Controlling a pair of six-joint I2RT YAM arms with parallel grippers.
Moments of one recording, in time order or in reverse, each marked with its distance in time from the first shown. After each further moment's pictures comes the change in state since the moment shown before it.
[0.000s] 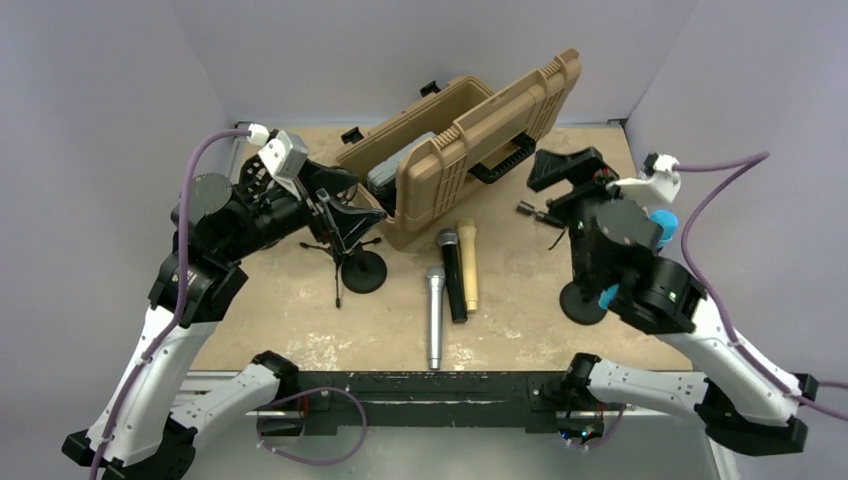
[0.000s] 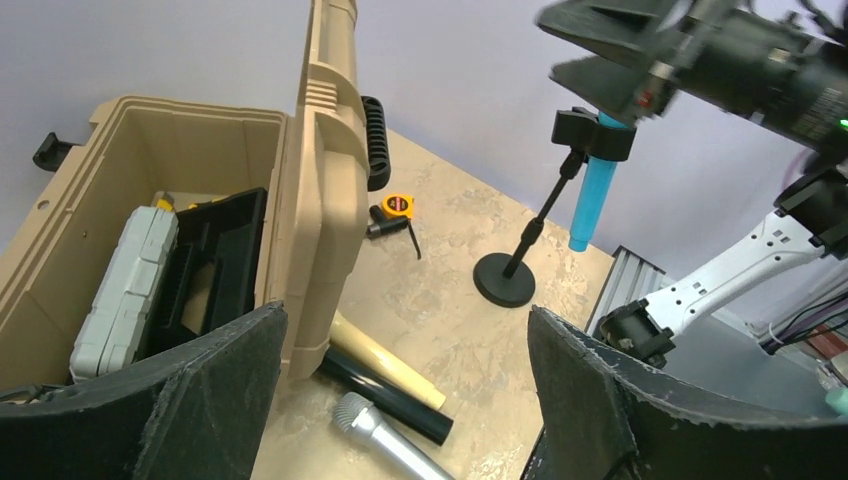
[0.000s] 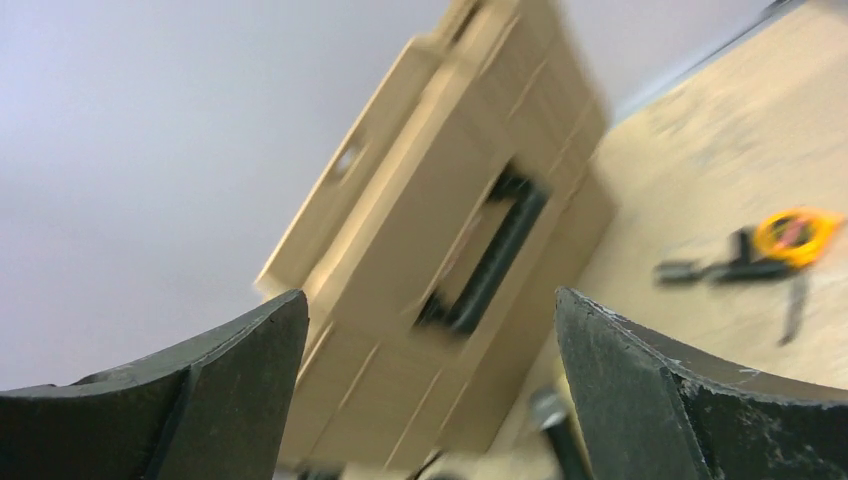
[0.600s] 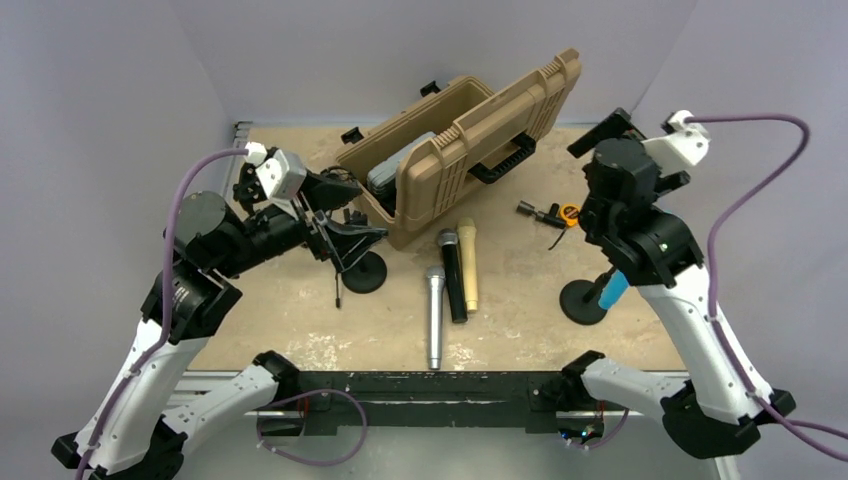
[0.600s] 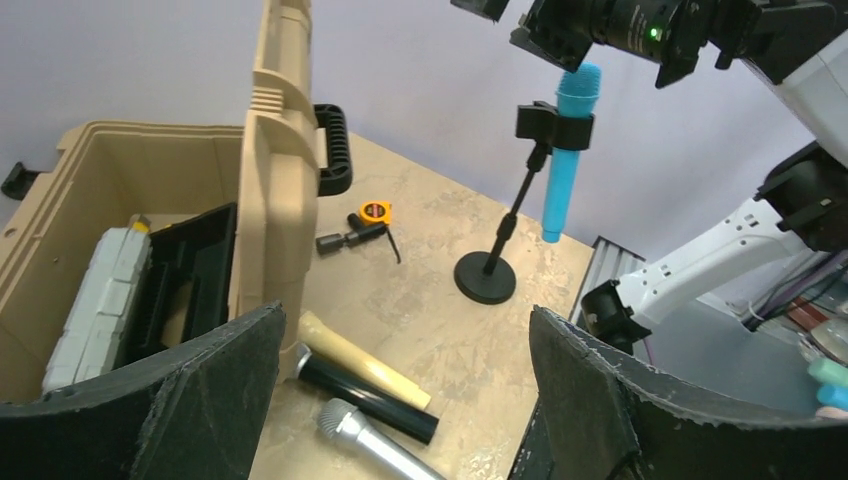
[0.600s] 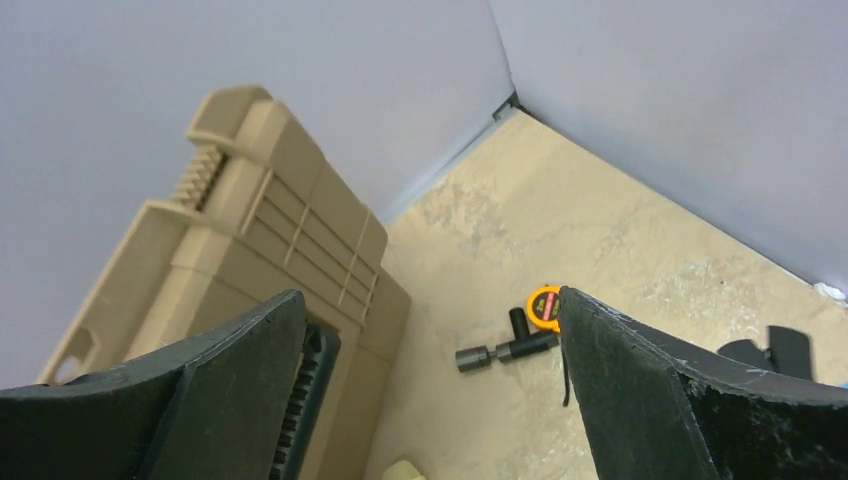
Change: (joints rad) left arm -0.091 -0.062 -0.031 0.001 -0.047 0.026; right arm -0.518 0.201 0.167 -0.173 -0.039 -0.134
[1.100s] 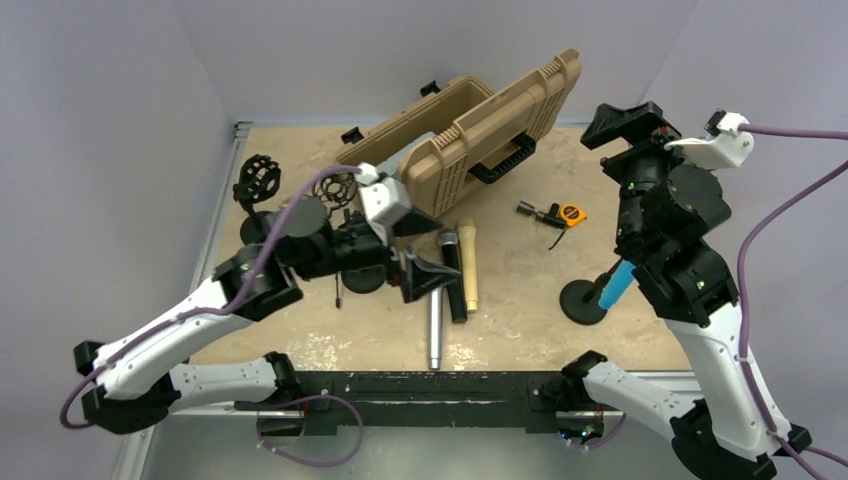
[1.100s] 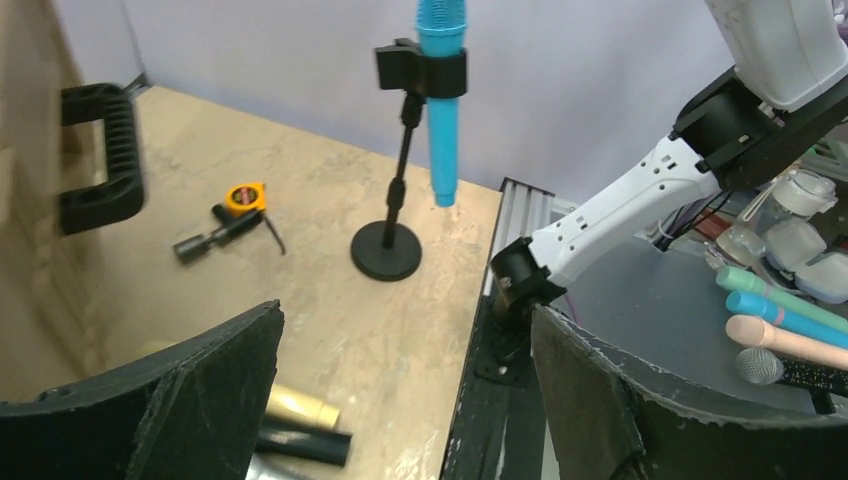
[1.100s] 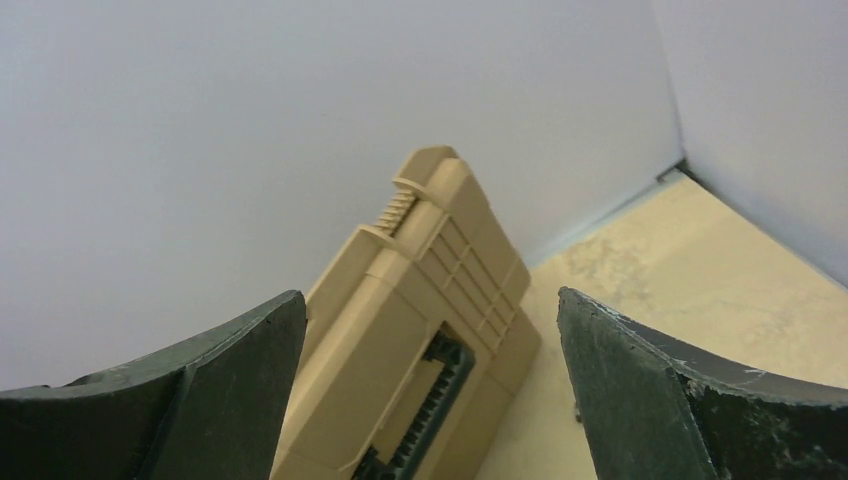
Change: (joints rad) left arm -0.417 0.175 0.000 0.080 -0.158 0.036; right arm -0.013 -0.142 0.000 0.266 -0.238 -0.187
